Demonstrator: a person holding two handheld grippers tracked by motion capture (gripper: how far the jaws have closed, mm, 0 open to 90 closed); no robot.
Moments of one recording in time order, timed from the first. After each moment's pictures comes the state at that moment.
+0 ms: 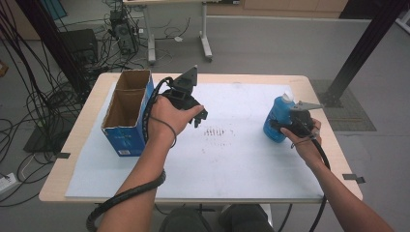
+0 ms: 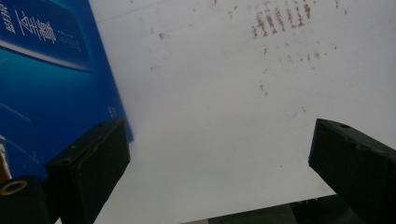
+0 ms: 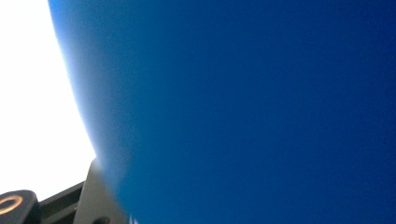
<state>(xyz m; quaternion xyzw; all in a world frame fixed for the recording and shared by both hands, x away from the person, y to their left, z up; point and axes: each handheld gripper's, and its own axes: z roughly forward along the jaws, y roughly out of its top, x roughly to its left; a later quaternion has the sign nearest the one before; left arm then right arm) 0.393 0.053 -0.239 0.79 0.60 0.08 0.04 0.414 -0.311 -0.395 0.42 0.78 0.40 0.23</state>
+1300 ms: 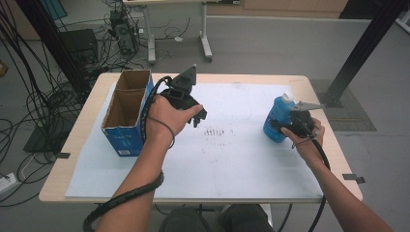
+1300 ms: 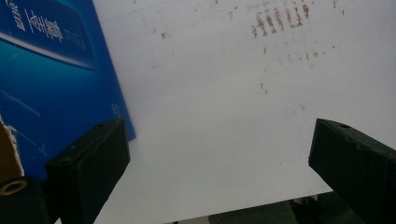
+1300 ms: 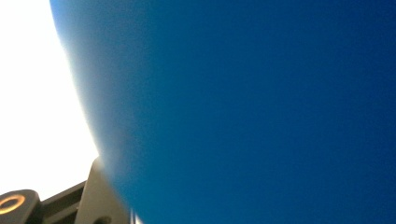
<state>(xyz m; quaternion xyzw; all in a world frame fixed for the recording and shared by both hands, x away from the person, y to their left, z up) 0.388 0.055 -0.234 0.79 0.60 0.08 0.04 0.414 -0.312 -0.396 0.42 0.78 0.40 0.23</state>
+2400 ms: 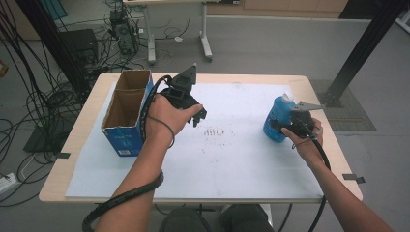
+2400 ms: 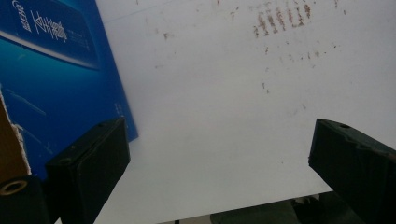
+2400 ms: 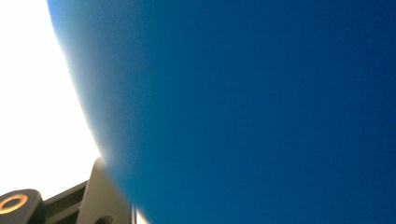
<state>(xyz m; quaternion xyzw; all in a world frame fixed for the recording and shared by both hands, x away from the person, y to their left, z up) 0.388 0.054 -0.231 0.79 0.60 0.09 0.04 0.414 -0.313 -0.397 0.42 0.78 0.41 0.23</state>
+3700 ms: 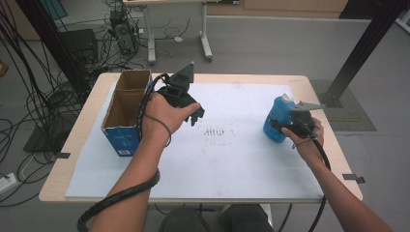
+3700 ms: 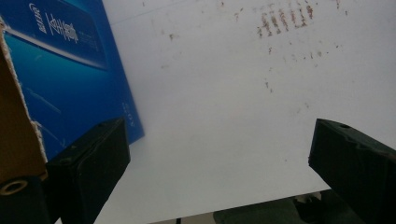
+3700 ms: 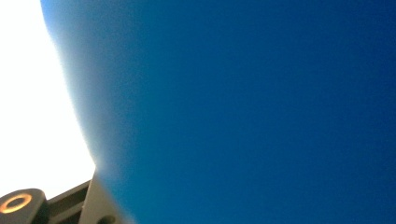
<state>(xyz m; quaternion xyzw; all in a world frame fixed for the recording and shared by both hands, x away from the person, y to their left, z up) 0.388 0.062 -0.222 0.80 0.60 0.09 0.04 0.414 -0.311 -0.395 0.41 0.78 0.41 0.23</state>
